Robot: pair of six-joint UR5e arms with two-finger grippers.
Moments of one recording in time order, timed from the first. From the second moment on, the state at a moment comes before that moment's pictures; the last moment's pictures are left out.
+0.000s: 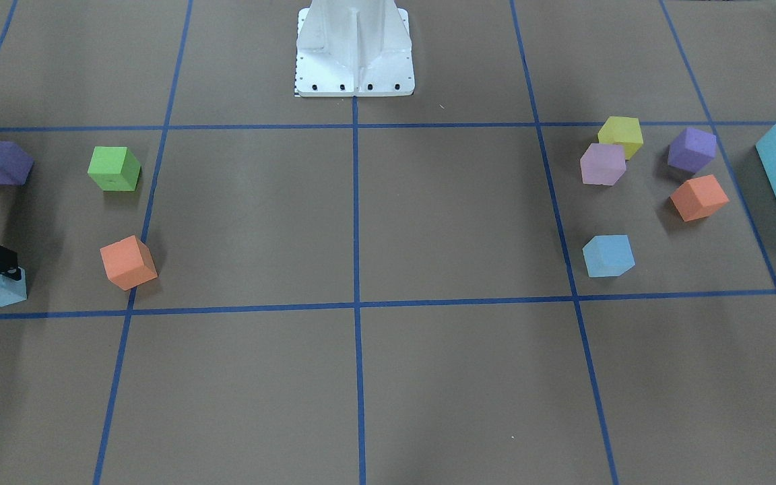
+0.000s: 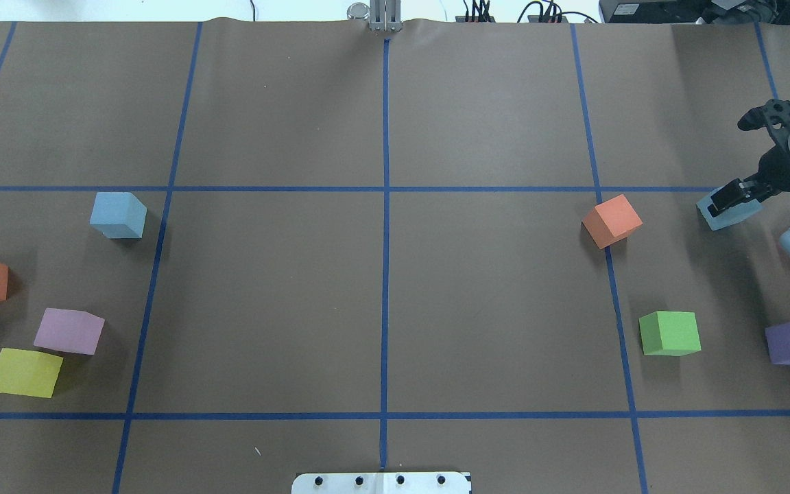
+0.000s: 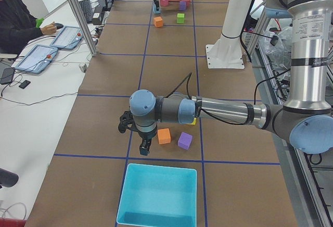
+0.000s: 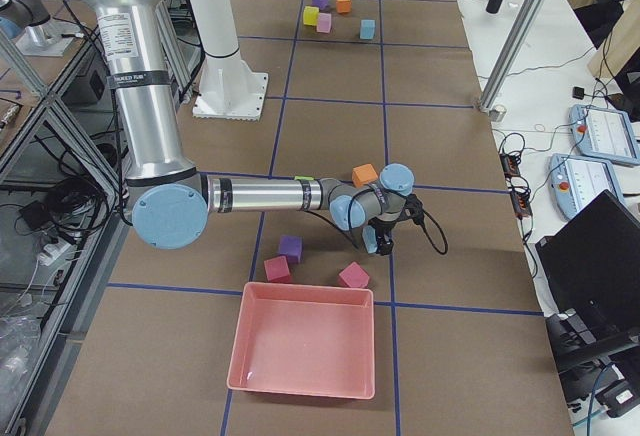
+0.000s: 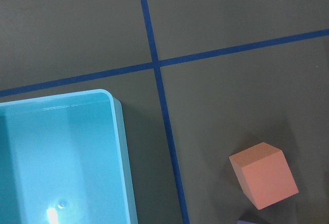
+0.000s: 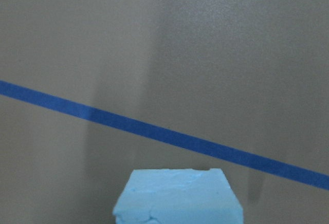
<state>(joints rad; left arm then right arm) -1.57 -1.51 -1.75 -1.49 -2.38 0.17 1.12 -1.40 1.36 -1.14 2.29 0.31</state>
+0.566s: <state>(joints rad) -1.57 -1.51 -1.75 -1.49 -2.38 0.14 1.12 -1.39 1.39 -1.14 2.30 0.31</state>
